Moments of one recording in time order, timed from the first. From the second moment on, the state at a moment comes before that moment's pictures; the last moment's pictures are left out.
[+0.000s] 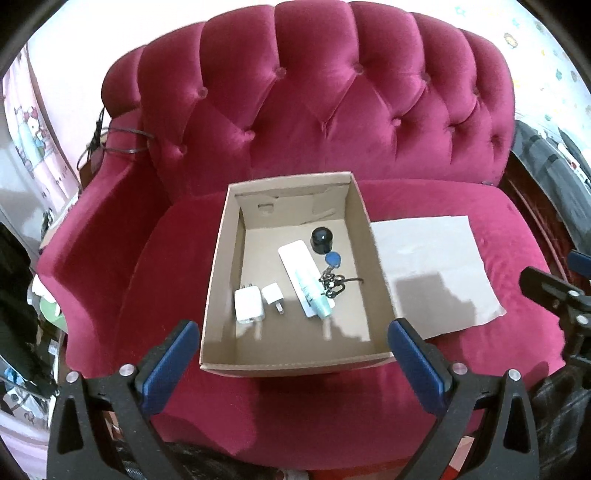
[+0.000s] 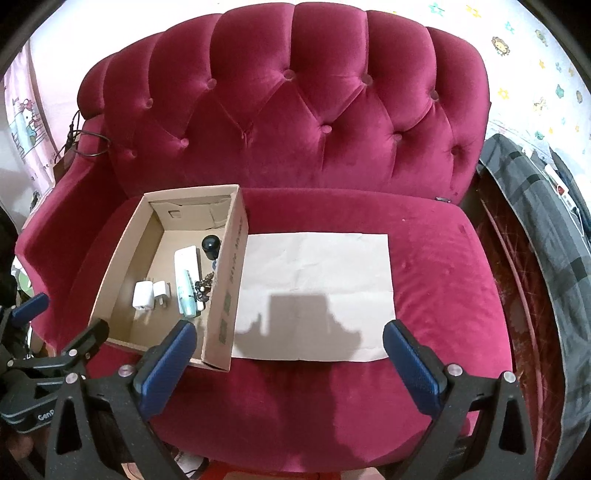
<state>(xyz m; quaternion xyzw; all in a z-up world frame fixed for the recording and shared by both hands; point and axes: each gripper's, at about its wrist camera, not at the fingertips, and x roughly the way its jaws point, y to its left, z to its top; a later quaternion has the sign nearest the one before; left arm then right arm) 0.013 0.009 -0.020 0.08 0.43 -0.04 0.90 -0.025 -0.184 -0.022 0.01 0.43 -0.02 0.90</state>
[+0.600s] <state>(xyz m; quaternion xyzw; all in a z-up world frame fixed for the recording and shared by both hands) -0.007 -0.006 0.021 0.08 0.41 -0.04 0.91 -0.039 -0.183 -0.008 0.01 0.42 -0.02 0.91</state>
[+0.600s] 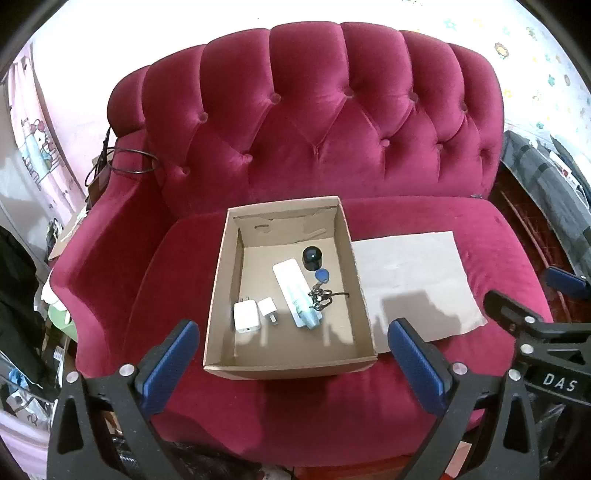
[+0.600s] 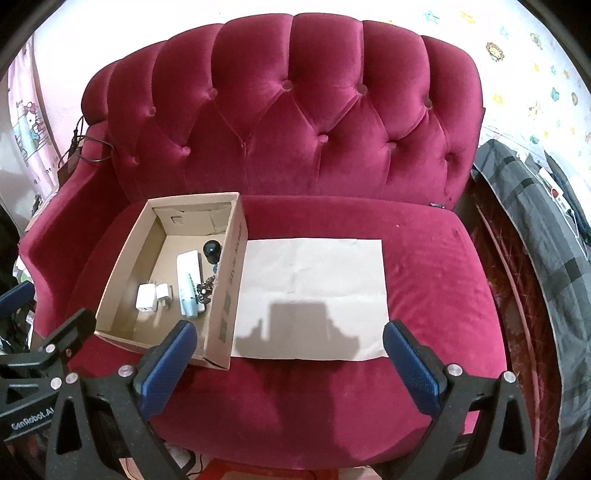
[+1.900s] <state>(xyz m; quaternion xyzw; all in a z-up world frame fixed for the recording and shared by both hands) -0.012 -0.013 0.019 0.09 0.43 -0.04 0.90 -0.048 -0.182 0.007 0.01 0.40 -0.03 0.91</state>
